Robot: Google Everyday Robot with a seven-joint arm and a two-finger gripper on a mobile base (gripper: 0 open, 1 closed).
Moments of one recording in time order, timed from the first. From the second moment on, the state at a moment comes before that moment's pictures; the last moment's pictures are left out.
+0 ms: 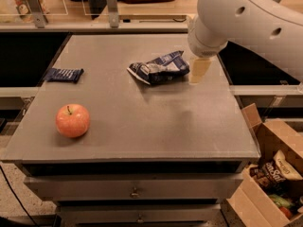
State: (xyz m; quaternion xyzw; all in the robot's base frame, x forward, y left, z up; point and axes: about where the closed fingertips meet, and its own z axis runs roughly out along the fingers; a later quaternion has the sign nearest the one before) arm 0.654 -0.130 0.917 -0.67 0.64 -0.23 0.28
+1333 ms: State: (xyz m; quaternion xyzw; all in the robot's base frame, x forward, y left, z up) arm 0.684 -0.073 0.867 -0.72 0.60 -0.17 0.30
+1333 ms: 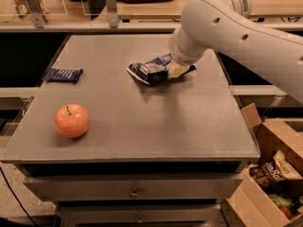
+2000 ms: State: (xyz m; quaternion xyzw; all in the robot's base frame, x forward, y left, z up) arm 0.659 -0.078 0.875 -0.69 0.64 -0.12 0.32
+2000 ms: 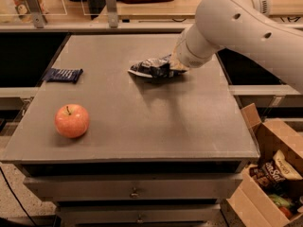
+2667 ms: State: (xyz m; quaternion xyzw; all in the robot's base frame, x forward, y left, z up) arm 0.632 -0.075 0.914 -0.68 0.64 -0.12 0.35
